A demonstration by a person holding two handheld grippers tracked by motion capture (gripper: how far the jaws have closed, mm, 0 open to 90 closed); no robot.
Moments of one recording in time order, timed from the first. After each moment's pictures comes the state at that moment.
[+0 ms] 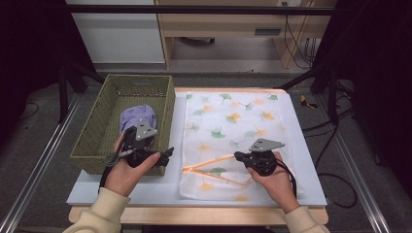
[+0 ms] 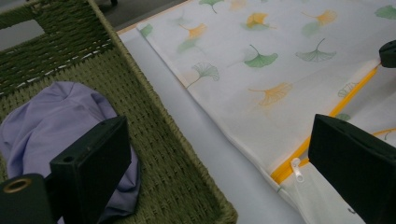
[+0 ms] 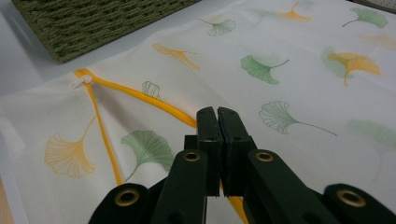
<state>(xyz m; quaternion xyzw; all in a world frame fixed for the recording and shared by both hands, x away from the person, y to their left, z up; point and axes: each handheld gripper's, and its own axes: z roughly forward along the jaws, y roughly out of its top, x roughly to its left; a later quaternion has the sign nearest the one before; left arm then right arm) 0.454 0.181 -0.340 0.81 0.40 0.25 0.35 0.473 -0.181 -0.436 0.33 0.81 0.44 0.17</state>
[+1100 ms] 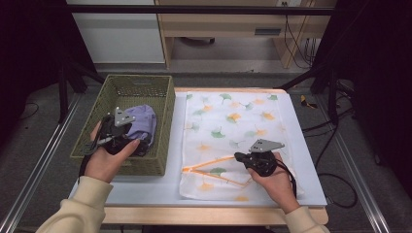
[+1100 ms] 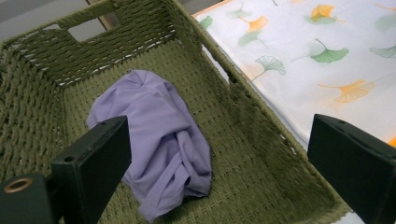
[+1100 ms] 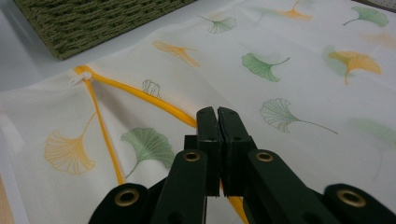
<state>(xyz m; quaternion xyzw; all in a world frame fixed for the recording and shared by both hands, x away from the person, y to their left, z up) 0.476 0.229 -0.322 0.79 0.43 0.29 0.31 0.471 -0.182 -0.437 0.33 0.82 0.44 0.17</state>
